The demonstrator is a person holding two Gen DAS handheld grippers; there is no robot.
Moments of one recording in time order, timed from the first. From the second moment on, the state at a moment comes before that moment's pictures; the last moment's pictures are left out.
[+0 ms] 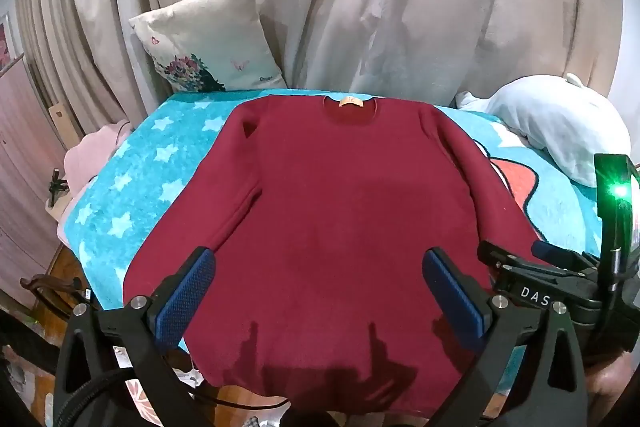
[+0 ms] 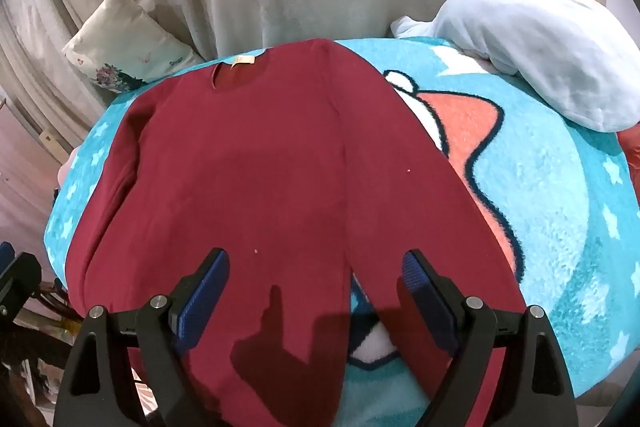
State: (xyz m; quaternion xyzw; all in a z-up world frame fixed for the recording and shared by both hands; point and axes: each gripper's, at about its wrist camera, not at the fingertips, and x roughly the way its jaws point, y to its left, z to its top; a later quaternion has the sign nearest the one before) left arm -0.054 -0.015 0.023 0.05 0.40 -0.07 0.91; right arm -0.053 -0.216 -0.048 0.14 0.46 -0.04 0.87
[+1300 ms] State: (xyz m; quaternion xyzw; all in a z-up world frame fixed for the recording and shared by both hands) left arm -0.047 -0.036 0.012 0.05 0.42 -0.08 0.90; right arm -0.098 -0.386 -0.053 0.13 0.47 -0.16 0.86
